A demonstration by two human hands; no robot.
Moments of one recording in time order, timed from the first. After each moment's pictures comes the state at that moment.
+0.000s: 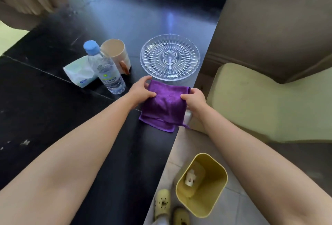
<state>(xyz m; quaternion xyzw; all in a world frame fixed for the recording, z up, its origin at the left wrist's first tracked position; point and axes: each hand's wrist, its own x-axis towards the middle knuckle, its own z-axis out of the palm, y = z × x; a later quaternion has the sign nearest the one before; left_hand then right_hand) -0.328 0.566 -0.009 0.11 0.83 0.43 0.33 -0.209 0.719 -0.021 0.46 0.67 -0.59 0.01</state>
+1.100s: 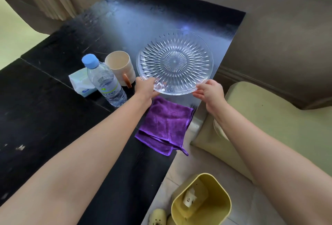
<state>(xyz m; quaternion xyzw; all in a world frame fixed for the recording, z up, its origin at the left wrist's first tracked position) -0.361 0.624 0.007 -0.17 0.66 0.70 0.21 -0.261 0.789 0.016 0.37 0.60 -0.71 -0.10</state>
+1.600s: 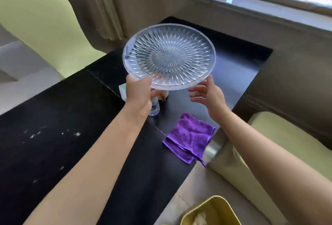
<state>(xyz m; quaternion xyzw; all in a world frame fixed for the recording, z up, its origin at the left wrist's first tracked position) -0.292 0.530 0.180 -0.15 0.56 0.81 0.02 -0.277 0.706 0.117 0.20 0.62 -0.76 -0.03</state>
